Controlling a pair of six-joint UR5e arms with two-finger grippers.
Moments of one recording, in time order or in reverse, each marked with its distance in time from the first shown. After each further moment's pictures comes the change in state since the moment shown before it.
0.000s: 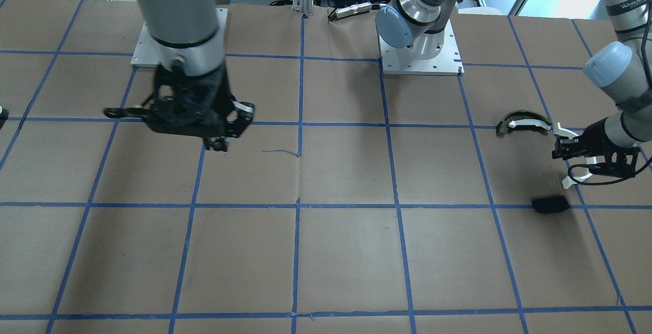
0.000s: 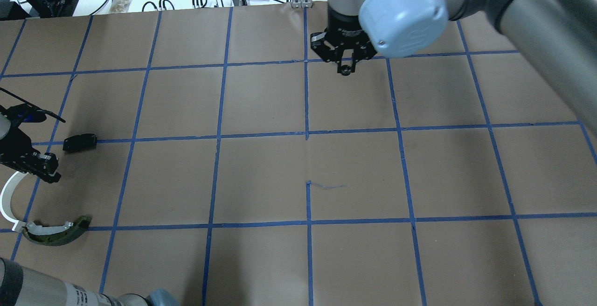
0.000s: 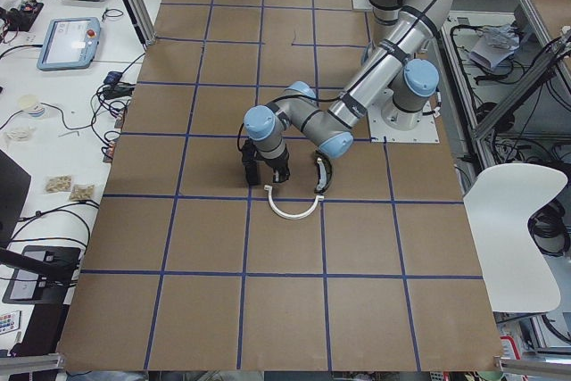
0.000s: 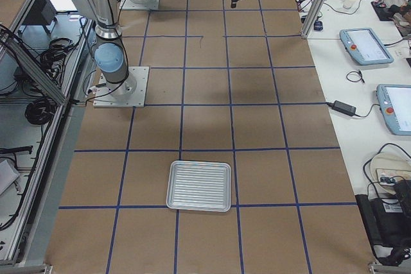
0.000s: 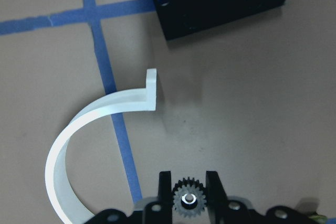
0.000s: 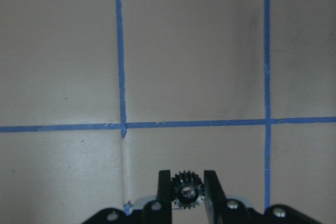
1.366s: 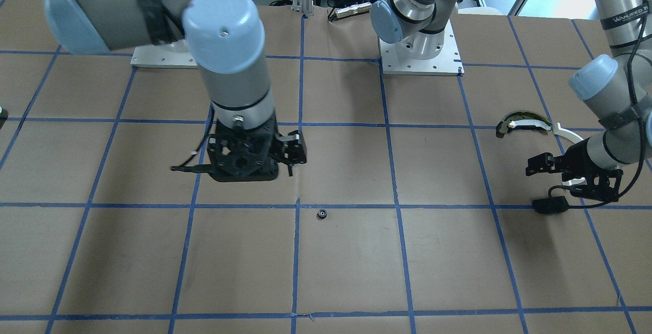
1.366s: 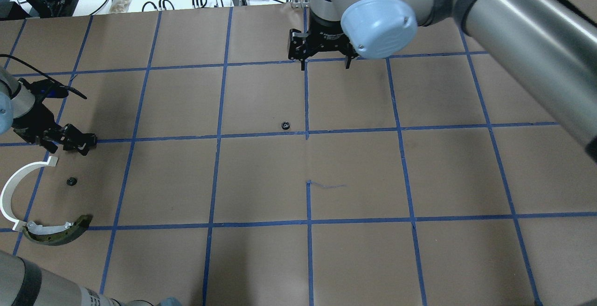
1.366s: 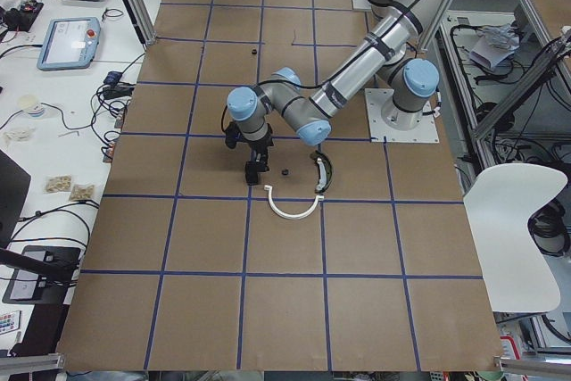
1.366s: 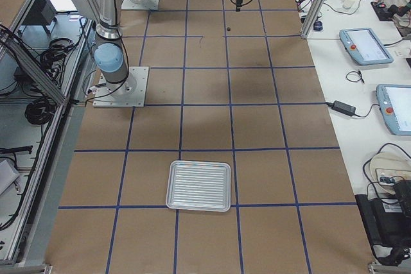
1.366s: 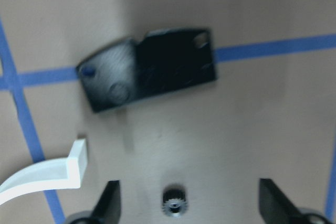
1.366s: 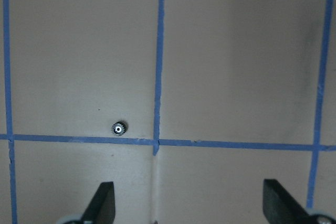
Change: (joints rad) left arm -0.160 0.000 0.099 -0.053 -0.029 -0.078; right arm -0.077 -0.006 -0.022 0.014 0.079 -0.053
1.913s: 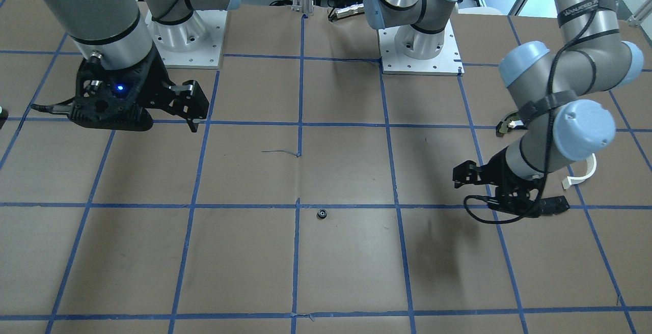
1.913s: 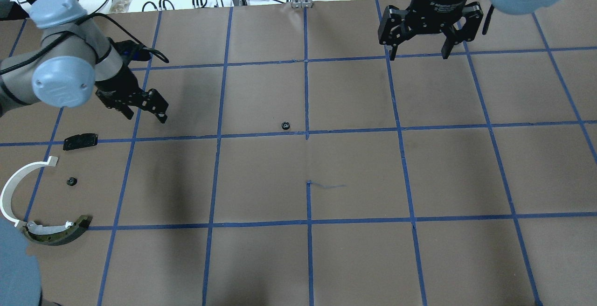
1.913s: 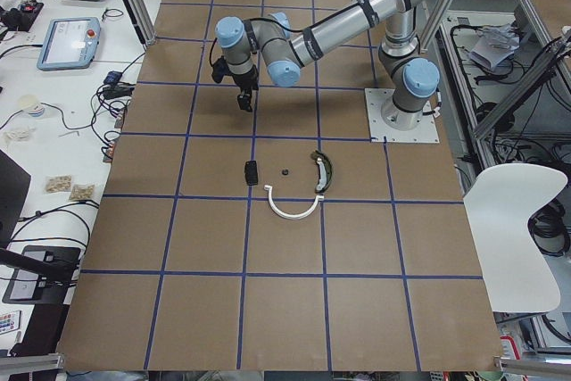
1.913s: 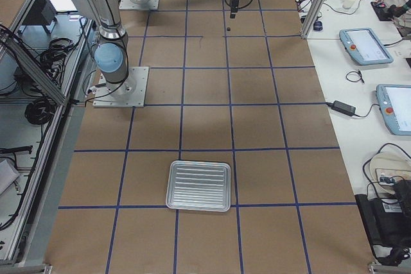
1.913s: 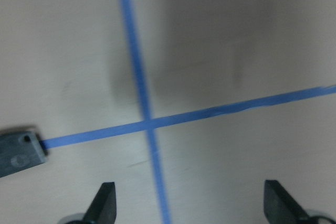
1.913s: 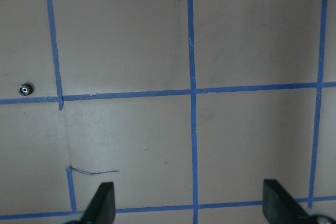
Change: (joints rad) left arm -0.372 0.050 0.030 -0.045 -0.094 -0.295; right arm -0.199 -0.182 0.050 0.241 -0.052 -0.165
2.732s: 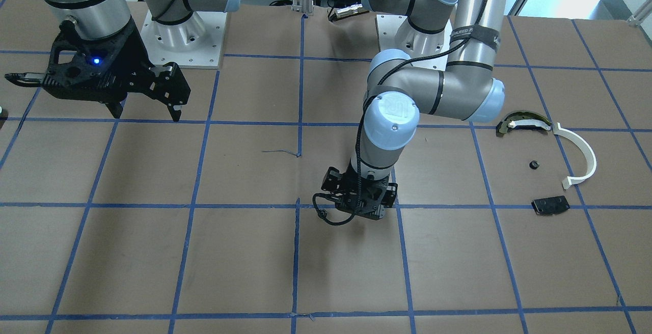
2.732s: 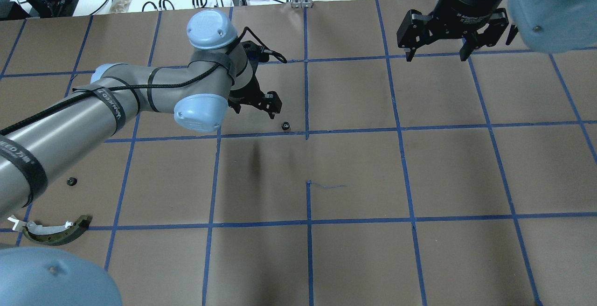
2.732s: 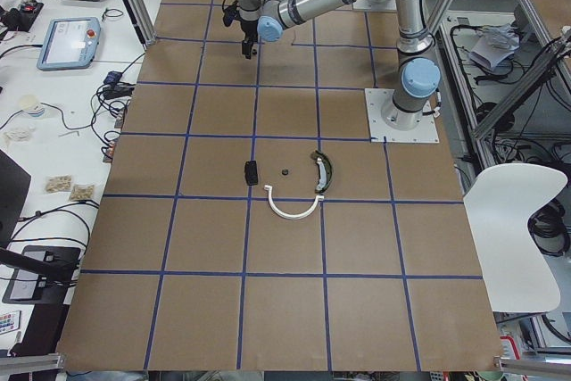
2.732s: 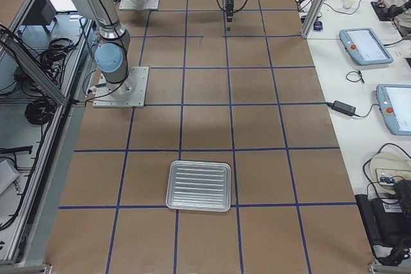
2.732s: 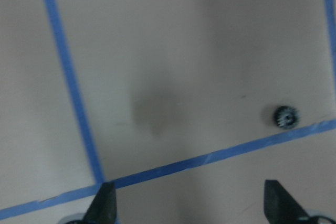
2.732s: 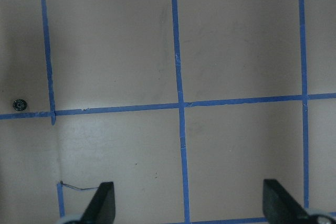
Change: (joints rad) left arm -0.400 -0.114 -0.006 0.320 -0.050 -0.372; right arm -0.035 -0.091 0.111 -0.145 0.010 -0.029
